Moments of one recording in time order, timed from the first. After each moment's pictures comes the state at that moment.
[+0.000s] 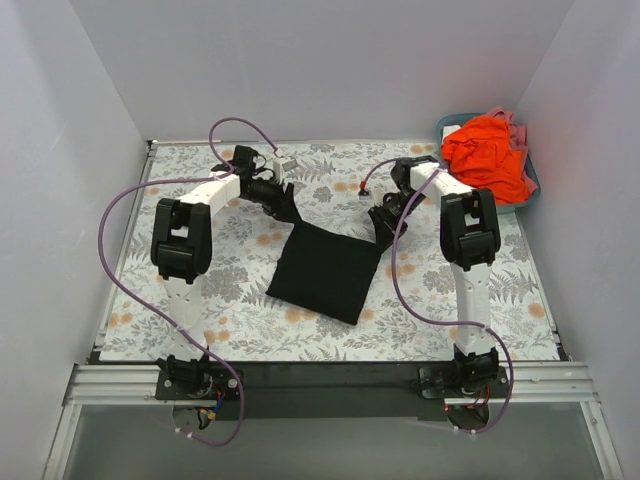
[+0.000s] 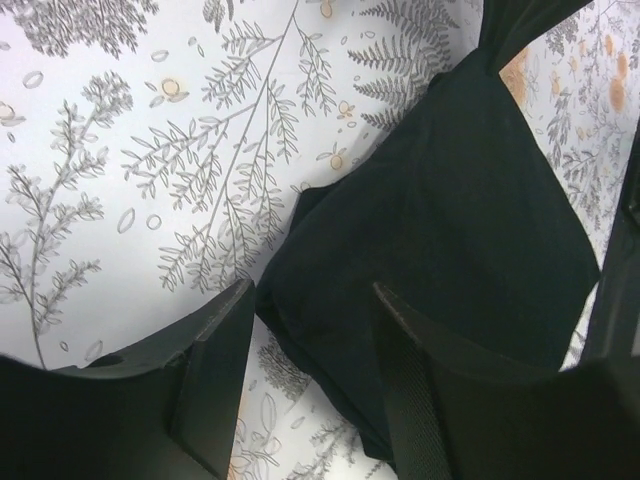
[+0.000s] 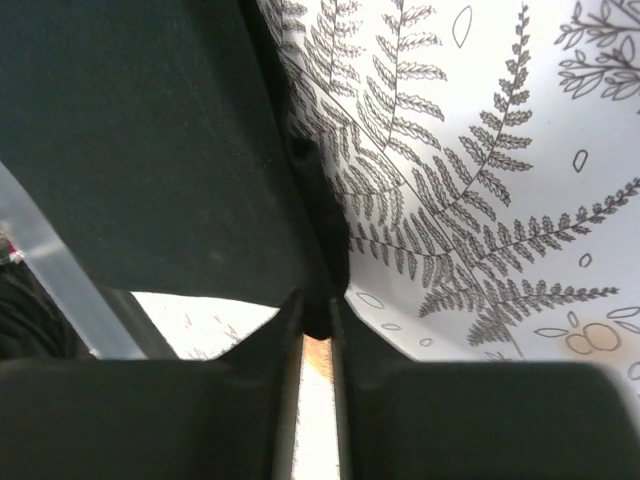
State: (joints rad) left arm -0.21 2.16 1.64 -0.60 0.93 0.35; right arm 0.26 2.30 1.82 -1.26 -0.69 -0.58
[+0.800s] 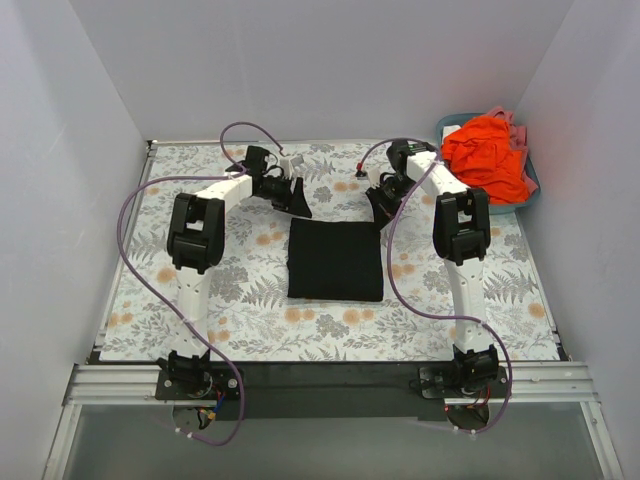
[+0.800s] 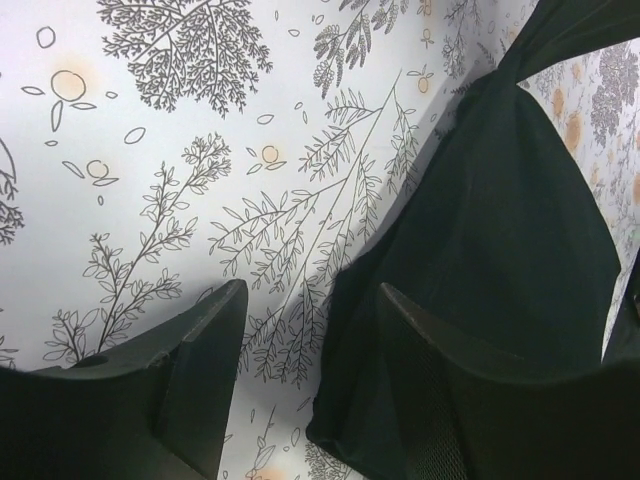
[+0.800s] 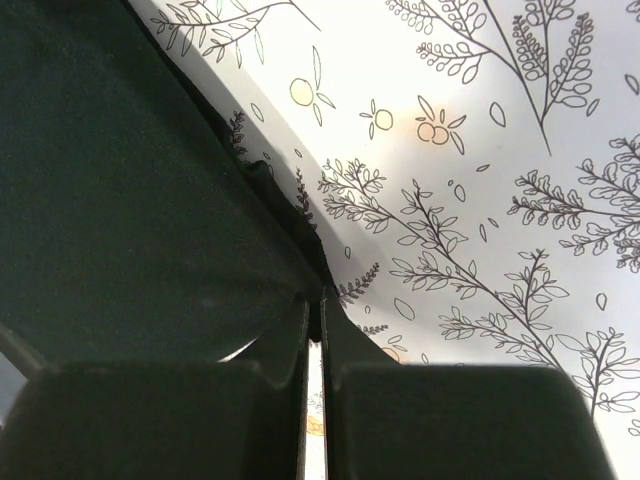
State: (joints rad) left arm -0.24 2.33 1.76 -0.45 0.85 0.09; right arm 0.26 2.43 2.10 -1.21 -0.56 -0.53
